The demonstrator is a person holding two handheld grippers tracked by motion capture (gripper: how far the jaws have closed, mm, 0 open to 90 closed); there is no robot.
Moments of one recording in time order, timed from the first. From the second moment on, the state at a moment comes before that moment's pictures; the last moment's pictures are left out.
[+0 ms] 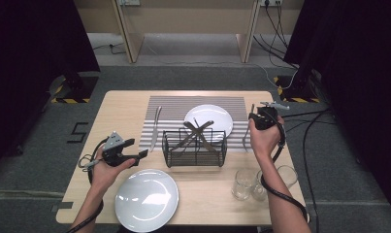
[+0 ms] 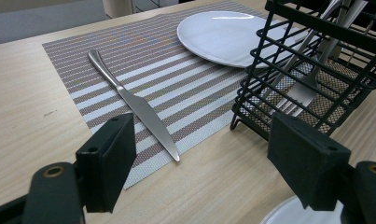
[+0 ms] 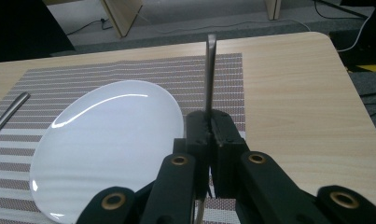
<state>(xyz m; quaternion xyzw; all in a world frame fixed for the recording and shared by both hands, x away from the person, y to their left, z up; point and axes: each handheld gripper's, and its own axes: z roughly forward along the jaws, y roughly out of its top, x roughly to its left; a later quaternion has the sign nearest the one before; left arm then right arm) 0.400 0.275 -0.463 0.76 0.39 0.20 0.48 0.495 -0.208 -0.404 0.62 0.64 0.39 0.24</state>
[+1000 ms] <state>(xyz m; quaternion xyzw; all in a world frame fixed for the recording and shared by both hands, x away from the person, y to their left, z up) 0.400 0.276 -0.462 0.76 0.39 0.20 0.48 0.511 -0.205 -0.409 0.63 0.64 0.38 0.23</state>
